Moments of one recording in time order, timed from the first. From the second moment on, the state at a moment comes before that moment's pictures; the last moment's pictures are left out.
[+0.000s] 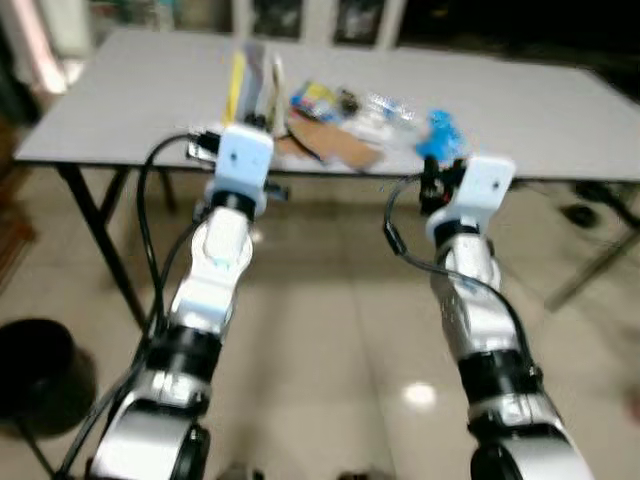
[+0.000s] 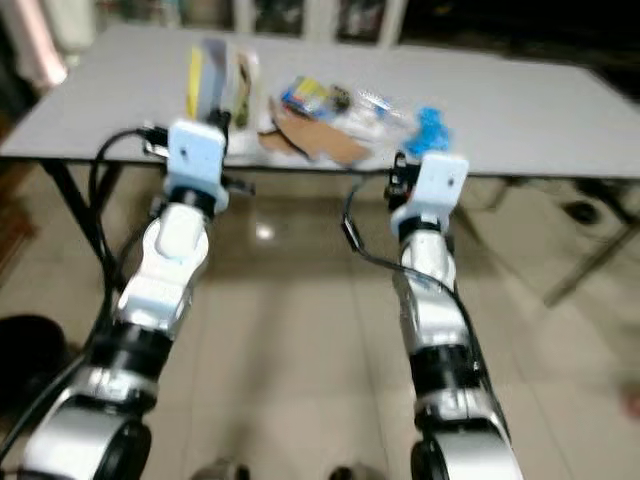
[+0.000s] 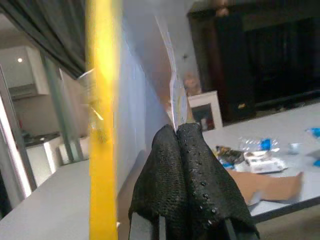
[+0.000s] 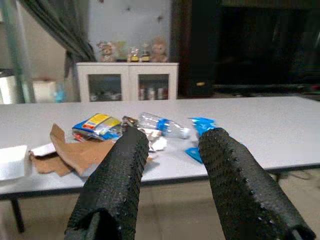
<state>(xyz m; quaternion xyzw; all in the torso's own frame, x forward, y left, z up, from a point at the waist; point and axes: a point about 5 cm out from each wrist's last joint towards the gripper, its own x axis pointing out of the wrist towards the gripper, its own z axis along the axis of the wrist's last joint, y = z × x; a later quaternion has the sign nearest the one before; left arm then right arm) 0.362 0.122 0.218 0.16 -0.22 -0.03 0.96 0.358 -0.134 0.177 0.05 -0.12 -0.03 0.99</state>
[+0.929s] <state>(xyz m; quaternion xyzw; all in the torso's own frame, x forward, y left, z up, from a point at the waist) 0.298 0.174 0.004 0.14 0.25 -0.05 0.96 0.281 -0.171 -0.015 0.01 0.31 0.01 0.95</state>
